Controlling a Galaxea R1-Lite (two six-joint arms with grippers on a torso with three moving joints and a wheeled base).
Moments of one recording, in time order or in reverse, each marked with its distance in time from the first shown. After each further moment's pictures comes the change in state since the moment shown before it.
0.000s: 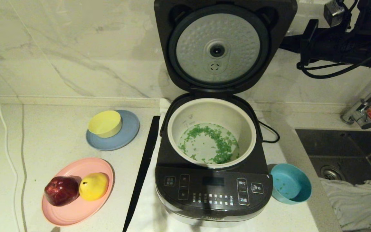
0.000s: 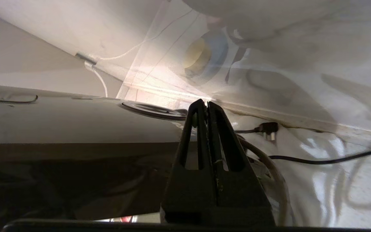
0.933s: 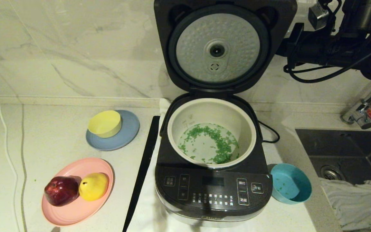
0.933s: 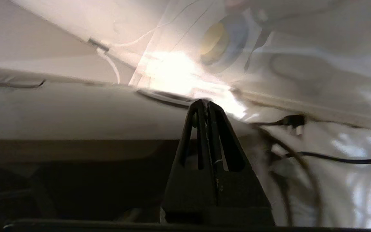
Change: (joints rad) left arm 0.000 0.000 0.000 0.000 0.000 0.001; right arm 0.073 0.011 0.001 0.003 0.002 0.000
